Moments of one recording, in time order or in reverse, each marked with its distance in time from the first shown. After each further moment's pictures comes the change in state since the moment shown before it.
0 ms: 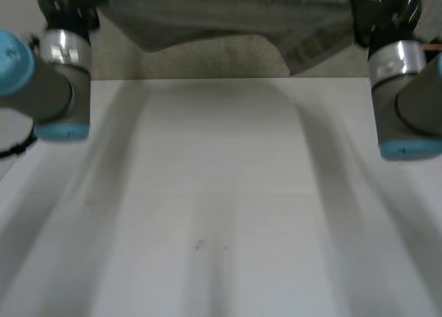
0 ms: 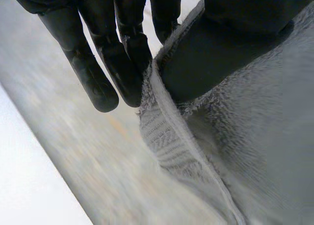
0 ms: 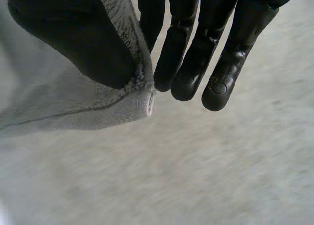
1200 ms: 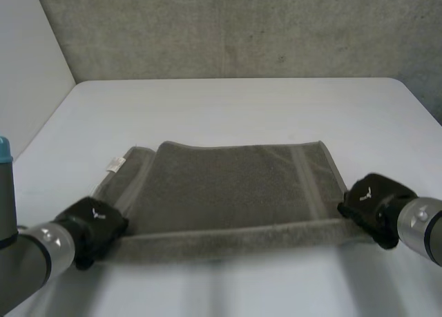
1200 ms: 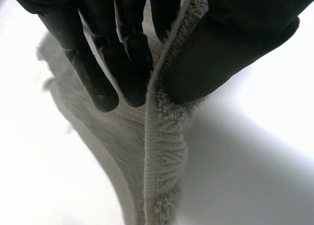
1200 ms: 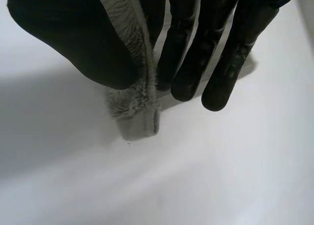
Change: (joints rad) left arm 0.022 0.430 -0.802 -0.970 0.089 0.285; right arm -0.081 -0.309 0.514 1.002 -0.129 -0.265; left_hand -0.003 0.000 0.000 0.000 -0.004; right_hand 0.000 -0.005 -0.002 0.000 -0.001
